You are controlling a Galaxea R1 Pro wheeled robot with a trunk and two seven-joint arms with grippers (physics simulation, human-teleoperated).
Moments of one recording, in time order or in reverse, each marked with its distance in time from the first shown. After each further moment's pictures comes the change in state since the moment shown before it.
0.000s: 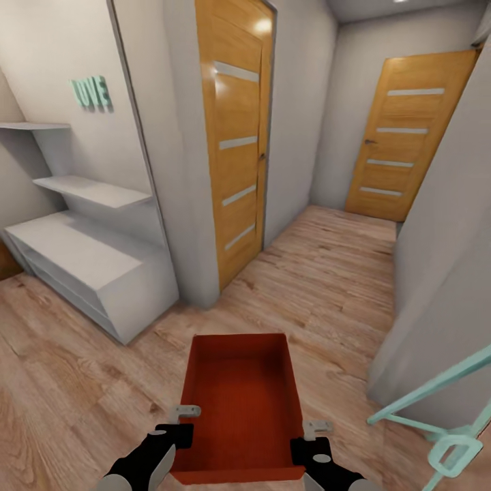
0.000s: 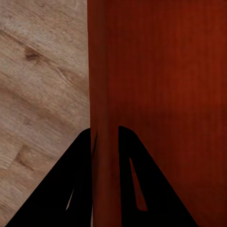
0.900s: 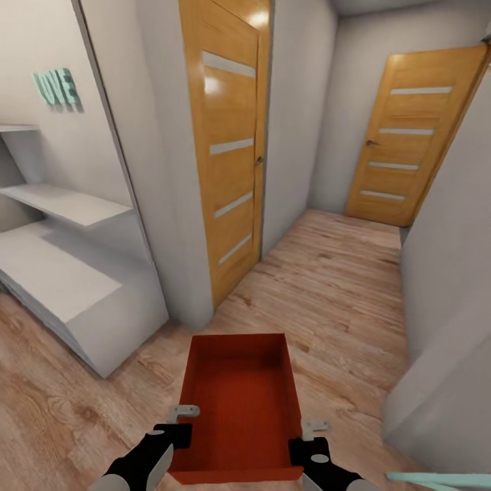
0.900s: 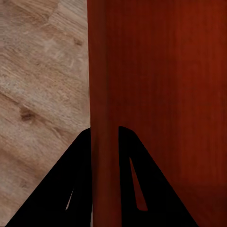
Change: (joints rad) left arm 0.000 0.009 -0.002 0.000 0.004 -0.001 -0.012; right arm 0.000 0.008 0.002 0.000 0.000 0.000 -0.012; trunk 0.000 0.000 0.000
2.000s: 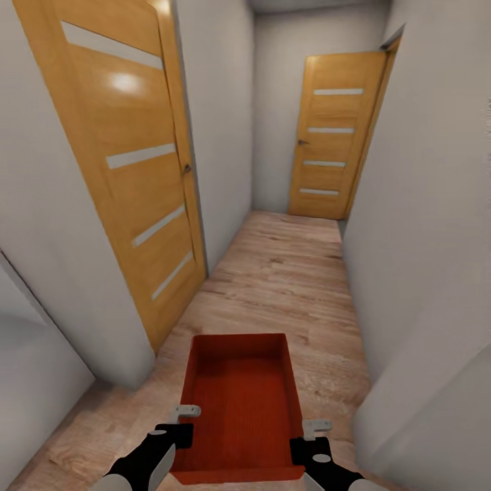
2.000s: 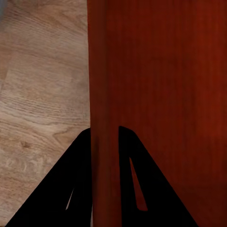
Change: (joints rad) left arm 0.000 -0.008 0.000 0.000 0.000 0.000 0.012; right arm 0.000 -0.009 0.000 -0.003 -0.001 0.001 0.009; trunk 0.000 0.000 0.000
